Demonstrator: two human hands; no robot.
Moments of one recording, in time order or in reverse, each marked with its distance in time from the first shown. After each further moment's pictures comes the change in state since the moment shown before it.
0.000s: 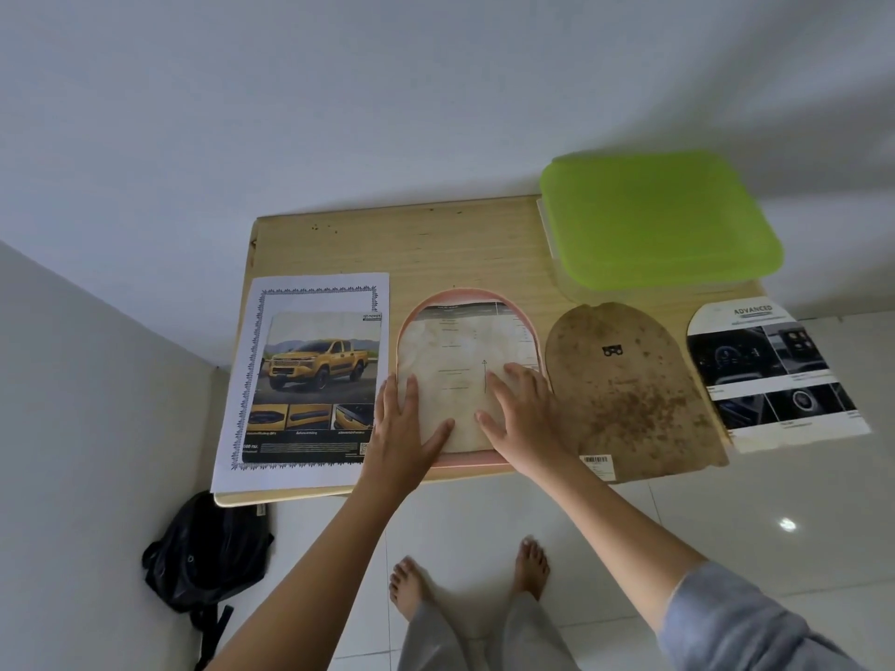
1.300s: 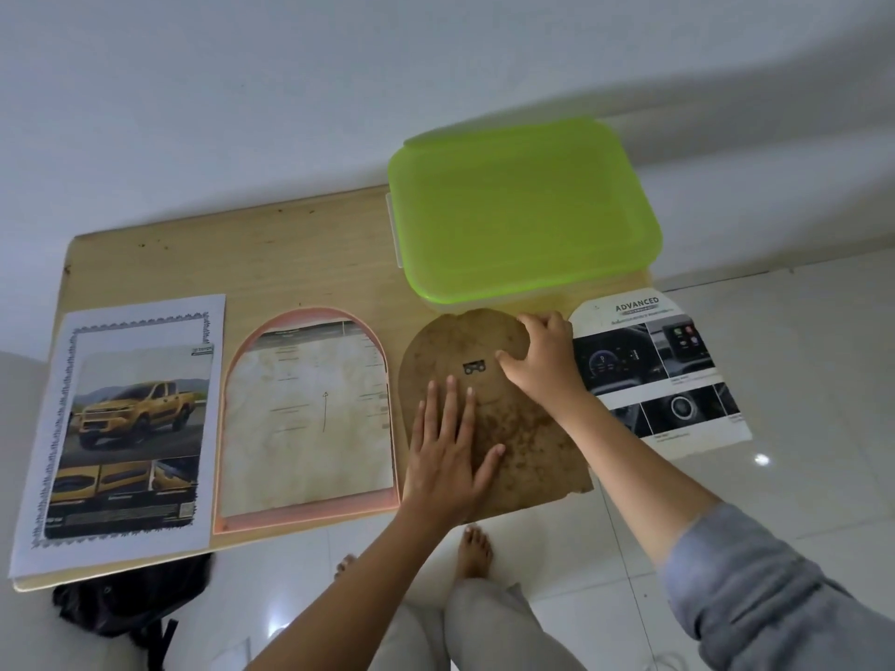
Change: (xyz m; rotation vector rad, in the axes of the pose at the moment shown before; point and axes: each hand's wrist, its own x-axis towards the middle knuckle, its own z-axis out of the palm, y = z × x) left_hand 0.029 0.190 0.128 0.293 0.045 0.323; right_hand 0.063 0.205 -0.079 0.278 0.035 0.268
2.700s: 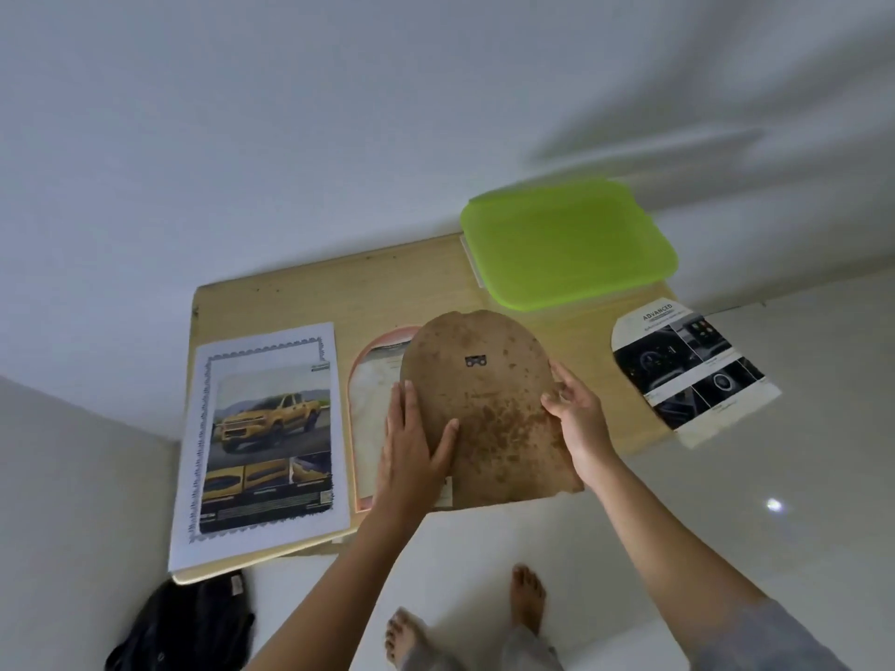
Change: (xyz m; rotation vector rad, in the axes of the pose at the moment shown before) left_hand -0.069 -0.126 -0.104 -0.555 0.107 -0.191; right_hand -0.126 -0.122 0.018 1.022 0.096 0.373
